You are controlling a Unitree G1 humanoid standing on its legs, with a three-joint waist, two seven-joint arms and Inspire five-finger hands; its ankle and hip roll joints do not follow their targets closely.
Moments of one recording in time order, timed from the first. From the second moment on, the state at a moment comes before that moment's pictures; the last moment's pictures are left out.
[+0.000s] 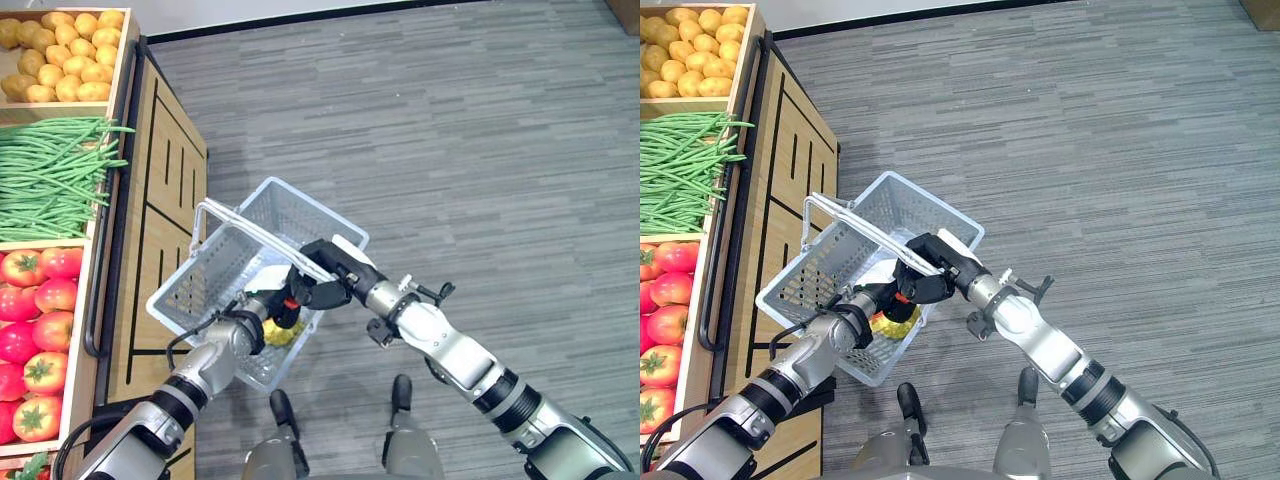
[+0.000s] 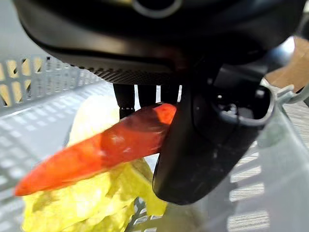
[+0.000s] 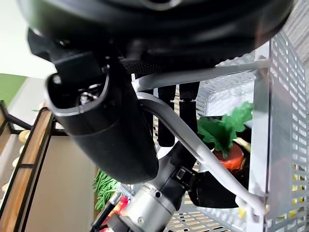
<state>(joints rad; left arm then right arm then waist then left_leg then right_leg) -0.37 0.49 -0.56 0.36 0.55 0.07 -0.03 -0.40 -0.48 0.64 -0.07 0.20 0.15 0.04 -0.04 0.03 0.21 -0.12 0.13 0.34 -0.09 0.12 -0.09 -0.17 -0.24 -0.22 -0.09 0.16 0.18</state>
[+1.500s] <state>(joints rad) 0.00 0.38 -0.39 0.84 0.33 0.06 -0.09 0.01 -0.47 0.22 0.97 -0.18 0.12 -0.05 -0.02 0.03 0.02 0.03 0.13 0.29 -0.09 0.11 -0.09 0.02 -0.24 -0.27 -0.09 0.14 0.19</state>
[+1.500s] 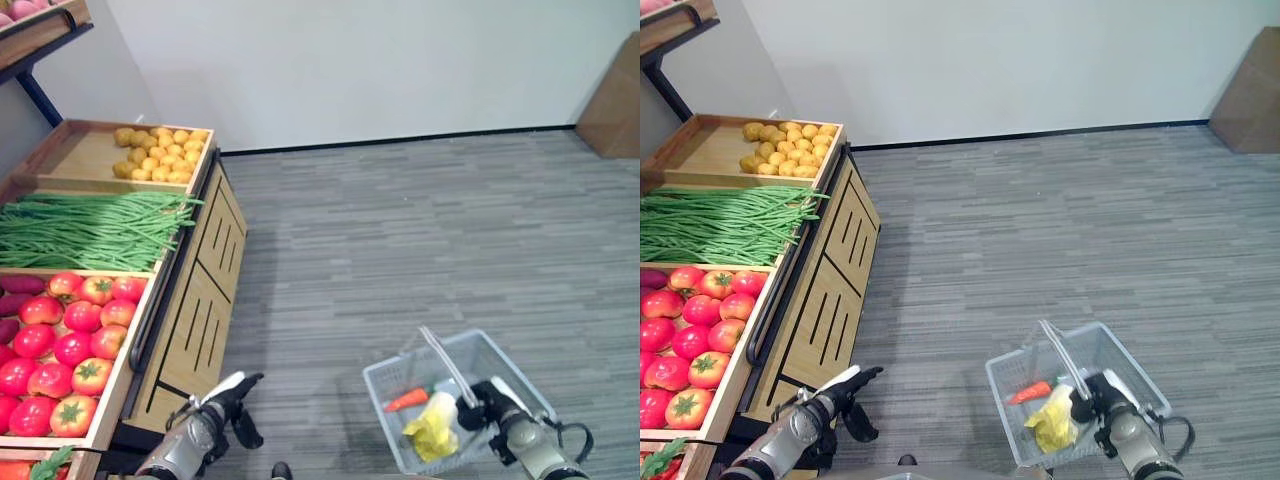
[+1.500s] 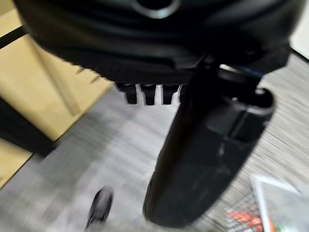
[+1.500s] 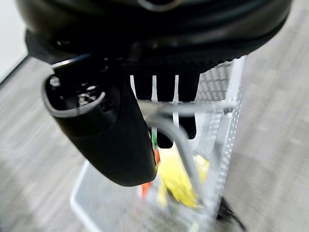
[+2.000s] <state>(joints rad) -0.03 0.27 -0.29 1.21 0.28 0.07 0.04 0.01 -0.41 0.16 1.23 -0.10 0.06 -0.11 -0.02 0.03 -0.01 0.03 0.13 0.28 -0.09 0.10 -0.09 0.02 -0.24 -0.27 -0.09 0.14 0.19</state>
